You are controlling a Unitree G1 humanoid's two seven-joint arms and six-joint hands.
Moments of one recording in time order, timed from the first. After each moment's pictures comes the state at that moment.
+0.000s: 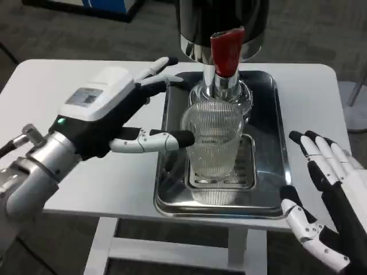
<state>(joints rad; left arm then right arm) -0.69 0.66 -0.14 0.41 0.52 -0.57 -0.03 0.24 -0.25 0.03 -0.71 -0.85 0.05 0.11</state>
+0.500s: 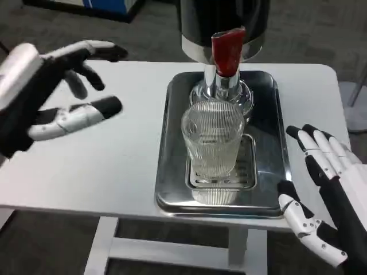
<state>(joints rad) -0.51 0.75 0.12 0.31 0.18 -0.67 -0.12 0.21 -0.25 0.03 -0.70 -0.85 0.05 0.11</state>
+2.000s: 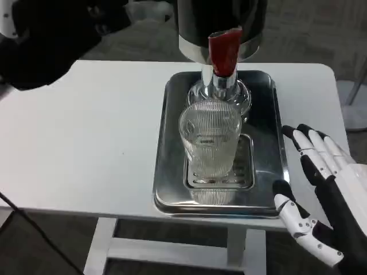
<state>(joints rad) -0.91 0.64 0.29 0.30 -0.73 0.29 -0.98 0.21 -0.24 0.05 -0.71 -0.85 0.05 0.11</state>
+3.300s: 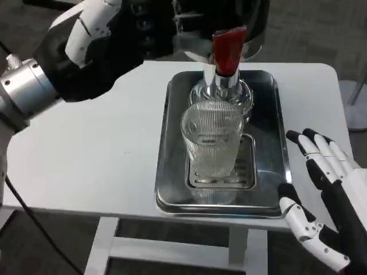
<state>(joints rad) -0.94 0.54 0.17 0.34 -0.49 0.07 -1.01 0.24 -0.24 0.03 -0.72 -0.82 0.05 0.11</state>
